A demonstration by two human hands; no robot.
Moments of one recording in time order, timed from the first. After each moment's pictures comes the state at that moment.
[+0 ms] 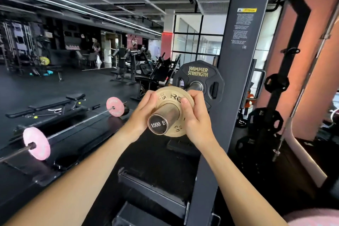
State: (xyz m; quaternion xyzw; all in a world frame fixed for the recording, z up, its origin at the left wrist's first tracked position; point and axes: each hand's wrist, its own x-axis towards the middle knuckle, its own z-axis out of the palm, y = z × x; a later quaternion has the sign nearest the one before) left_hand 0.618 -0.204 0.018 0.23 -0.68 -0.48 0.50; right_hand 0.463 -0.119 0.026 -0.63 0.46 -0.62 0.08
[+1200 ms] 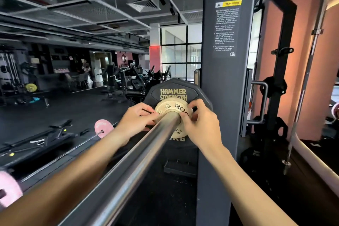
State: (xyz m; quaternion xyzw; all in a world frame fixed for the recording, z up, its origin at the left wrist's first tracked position) left_hand 0.478 -0.391 0.067 0.39 -0.71 -0.38 0.44; right_hand 0.292 -0.291 0.045 -0.52 0.65 -0.54 -0.10
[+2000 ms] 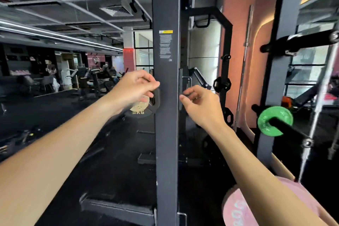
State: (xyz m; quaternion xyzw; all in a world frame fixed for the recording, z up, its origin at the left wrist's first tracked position) left_hand 0.490 -0.065 0.158 0.26 -0.79 -0.35 0.43; right_hand 0.296 0.034 0.095 -0.50 0.63 -0.58 -0.10
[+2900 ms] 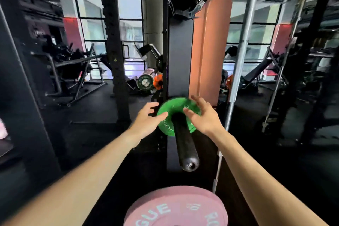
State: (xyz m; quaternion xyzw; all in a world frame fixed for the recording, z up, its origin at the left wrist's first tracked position) left_hand -0.051 0.002 0.003 0.30 -0.76 -0.50 0.30; right_hand -0.202 0.130 0.003 -0.38 0.79 -0.48 0.03
